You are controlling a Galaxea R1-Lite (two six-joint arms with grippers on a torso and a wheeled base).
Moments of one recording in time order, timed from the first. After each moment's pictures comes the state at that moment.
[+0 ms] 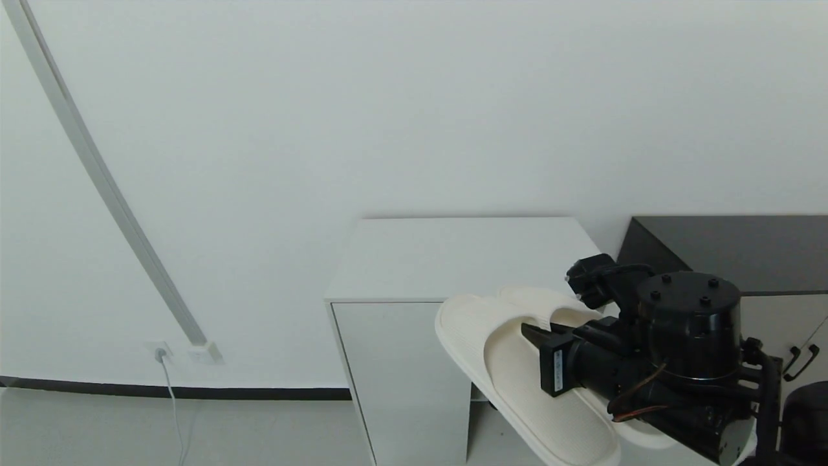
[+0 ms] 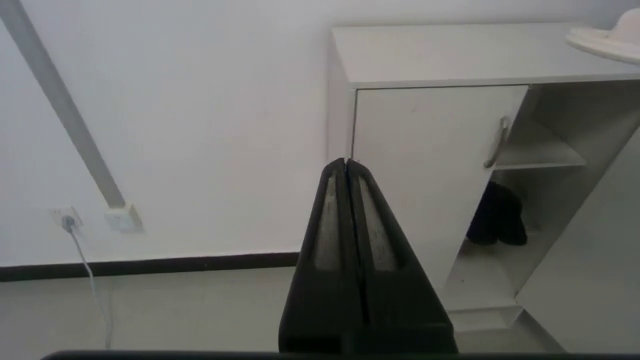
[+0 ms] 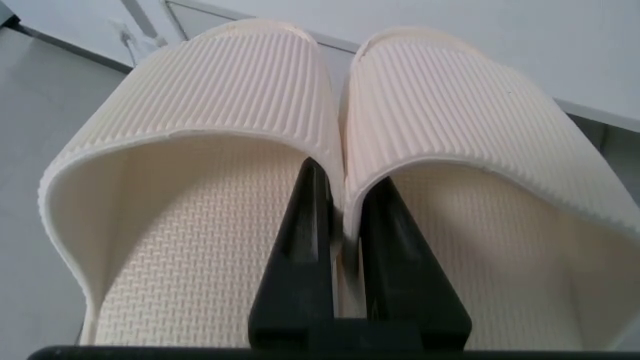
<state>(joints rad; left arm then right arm) 0.00 0.00 0.00 0.00 -0.03 0.01 0.80 1.67 -0.62 -0.75 -0.26 0.19</state>
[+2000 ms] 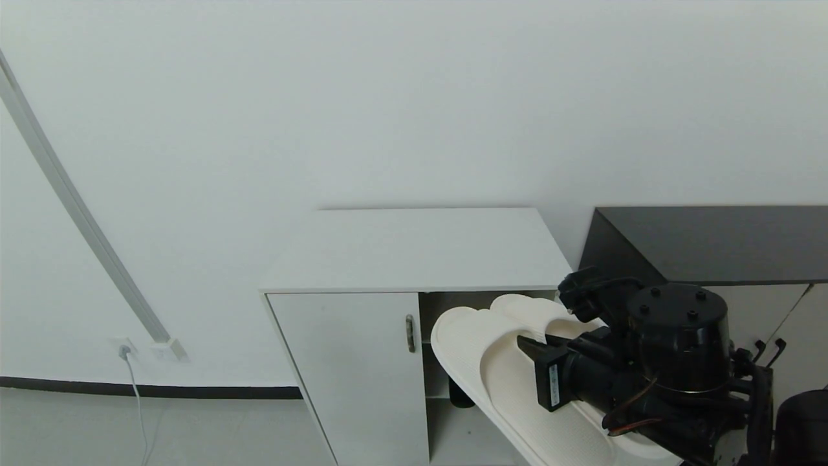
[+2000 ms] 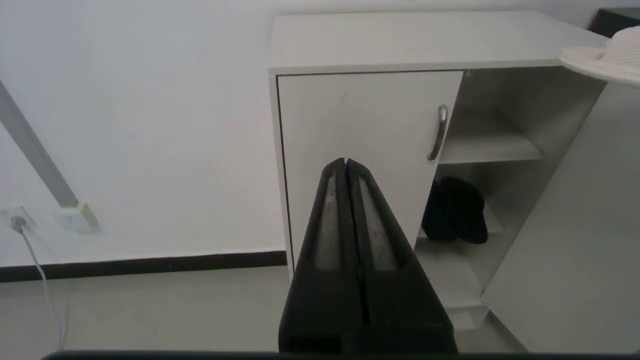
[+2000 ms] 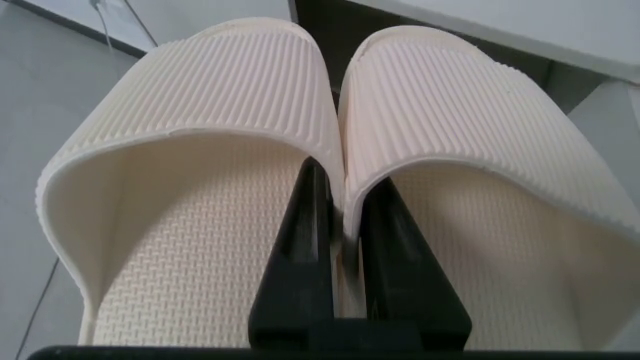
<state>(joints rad) 0.00 0.00 0.00 0.00 -0.03 0.01 0.81 1.69 -0.60 -0.75 -0.26 0.18</state>
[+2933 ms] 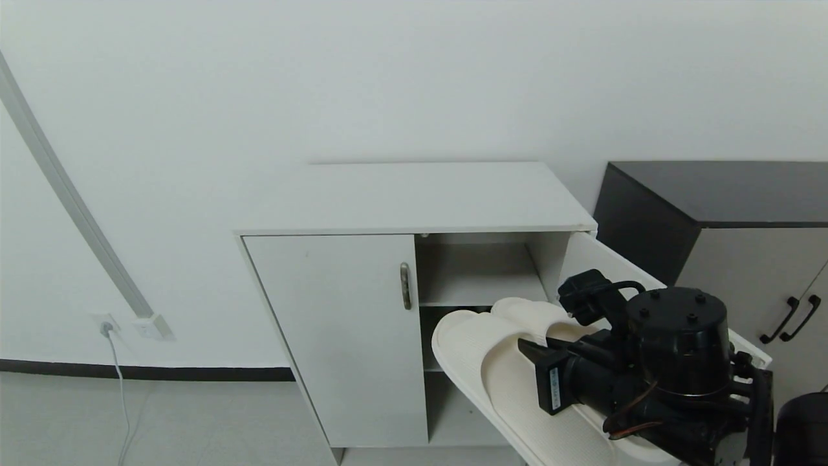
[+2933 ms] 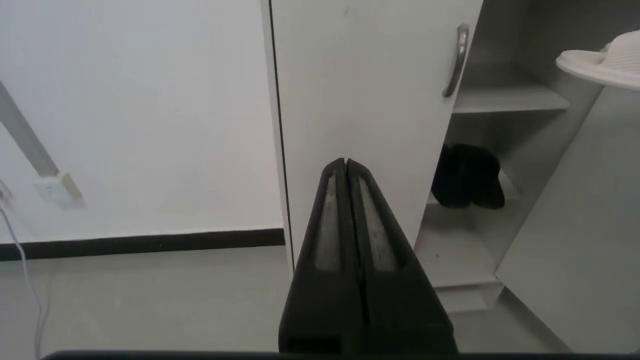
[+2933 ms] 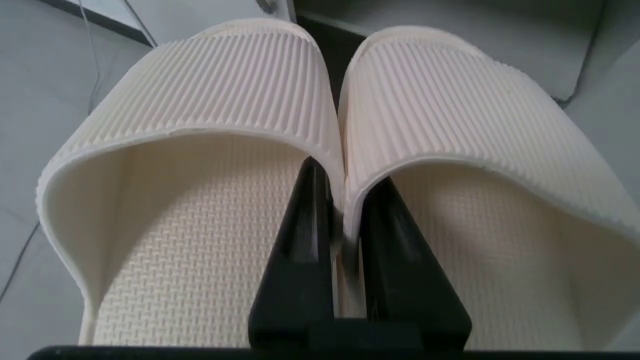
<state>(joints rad) 0.00 0.00 0.00 0.00 -0.03 0.01 0.82 1.69 -0.59 -0.75 -0.26 0.18</state>
